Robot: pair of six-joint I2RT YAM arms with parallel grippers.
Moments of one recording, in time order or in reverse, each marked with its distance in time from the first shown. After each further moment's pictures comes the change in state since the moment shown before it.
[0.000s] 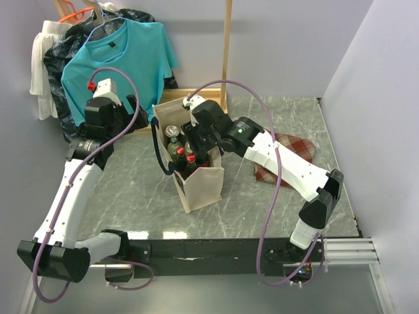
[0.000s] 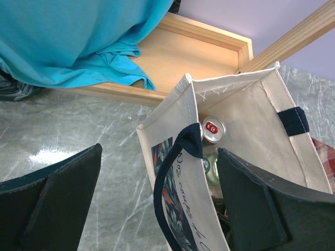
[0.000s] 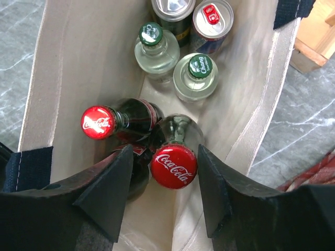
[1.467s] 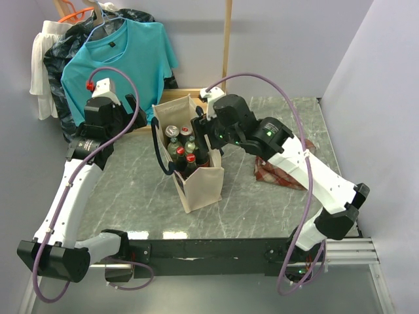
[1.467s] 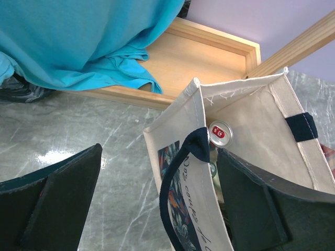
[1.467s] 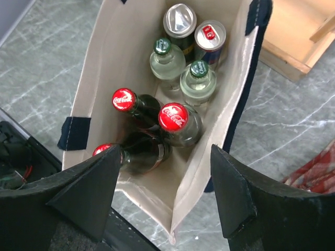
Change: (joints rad) left arm 0.000 0.000 0.004 -0.001 -0.040 0.011; right arm -0.011 -0.163 0.011 -0.035 -0.030 0.023
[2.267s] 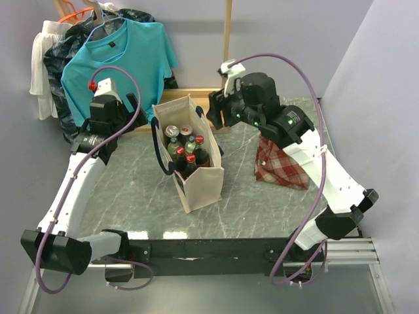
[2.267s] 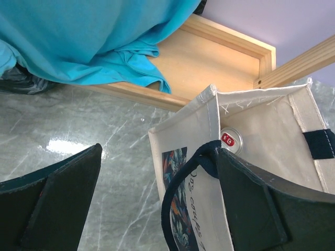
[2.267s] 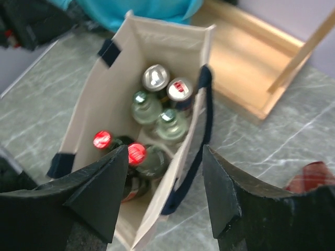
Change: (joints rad) left arm 0.000 0.060 0.002 0.010 -0.046 -0.045; right arm -0.178 -0.011 0.097 0.092 -0.109 -0.116
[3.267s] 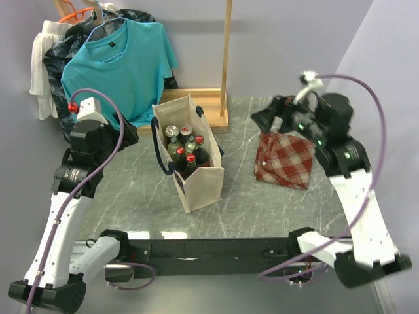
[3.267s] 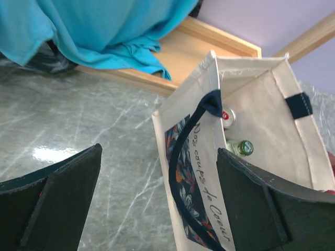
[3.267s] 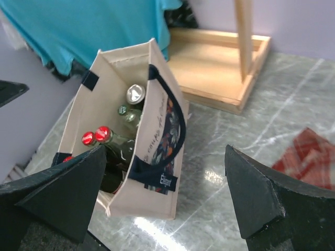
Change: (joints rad) left arm 0.000 -0.308 -0.106 -0.121 -0.012 -0.015; right arm -0.478 -0.478 -0.464 0.172 -0.351 0.190
